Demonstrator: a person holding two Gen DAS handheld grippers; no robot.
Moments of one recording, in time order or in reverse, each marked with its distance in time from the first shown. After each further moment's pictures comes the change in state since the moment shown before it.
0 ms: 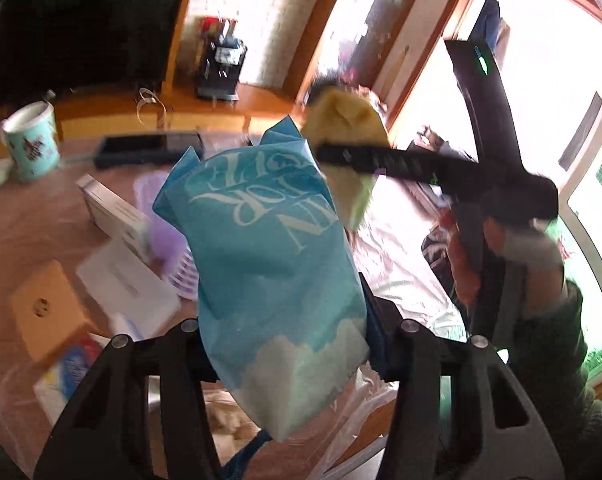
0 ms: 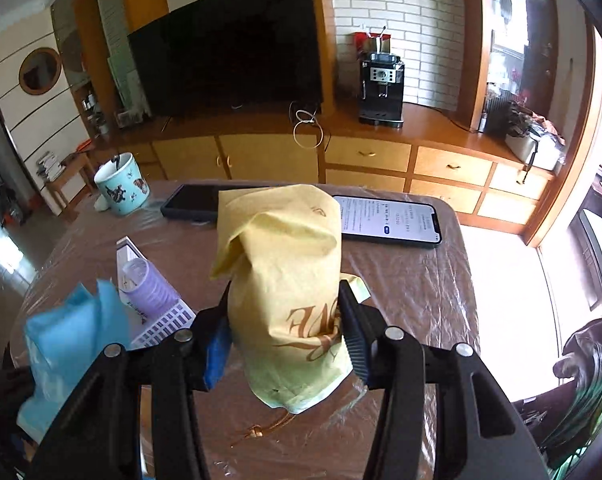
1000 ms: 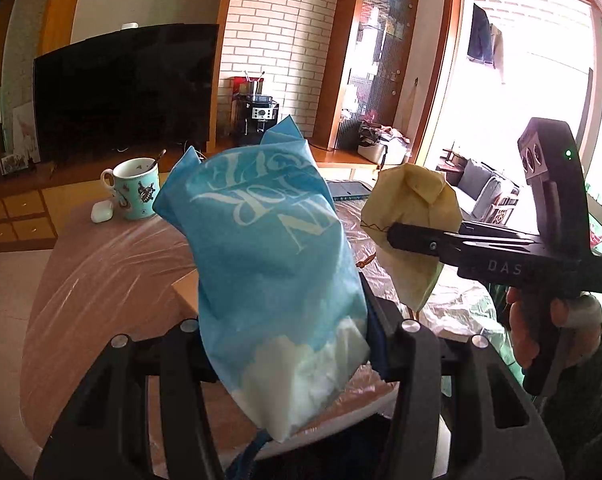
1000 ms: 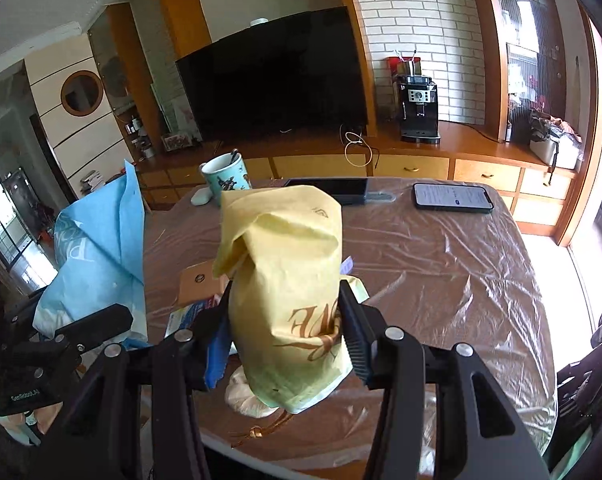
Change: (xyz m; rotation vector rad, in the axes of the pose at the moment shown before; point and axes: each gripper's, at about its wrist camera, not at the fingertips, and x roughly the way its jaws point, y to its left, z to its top) left arm -0.114 0.037 -0.042 0.116 -0.161 0.149; right arm -0.086 0.104 -0.086 -0.017 -0.088 0.154
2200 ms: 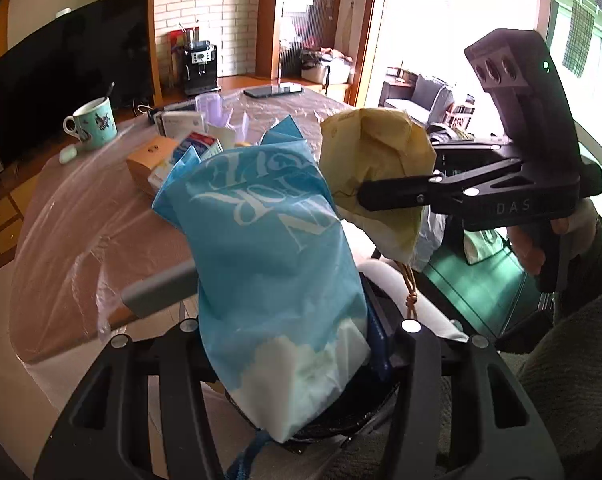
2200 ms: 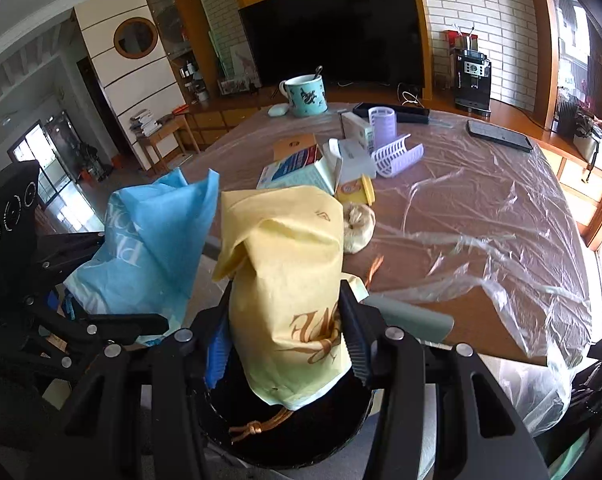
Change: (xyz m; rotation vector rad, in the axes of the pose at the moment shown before) left arm -0.050 -0.040 -0.107 0.194 0.249 -0.118; right arm -0.052 0.056 -0.122 -0.130 0.170 0.131
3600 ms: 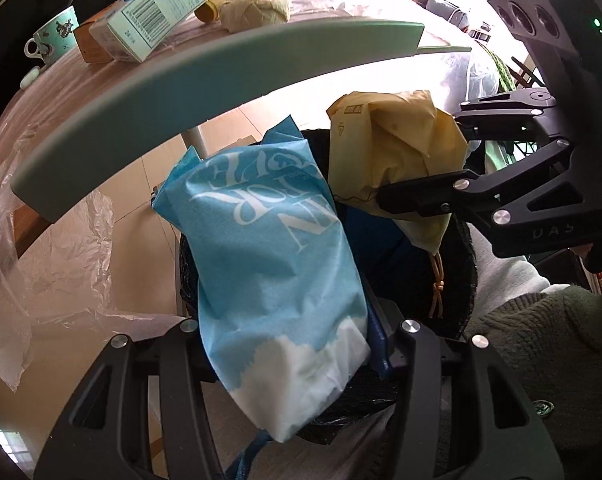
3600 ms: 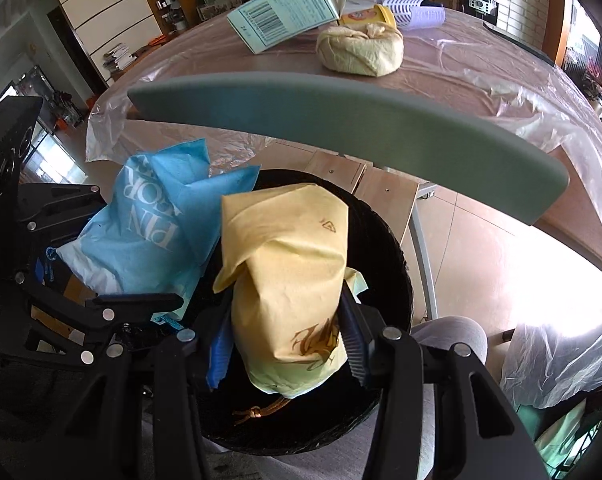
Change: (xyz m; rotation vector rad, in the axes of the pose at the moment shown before) left arm 0.100 0.012 -0.066 0.026 0.299 0.014; right arm 0.105 -0.003 -0.072 0.023 0.256 -0.069
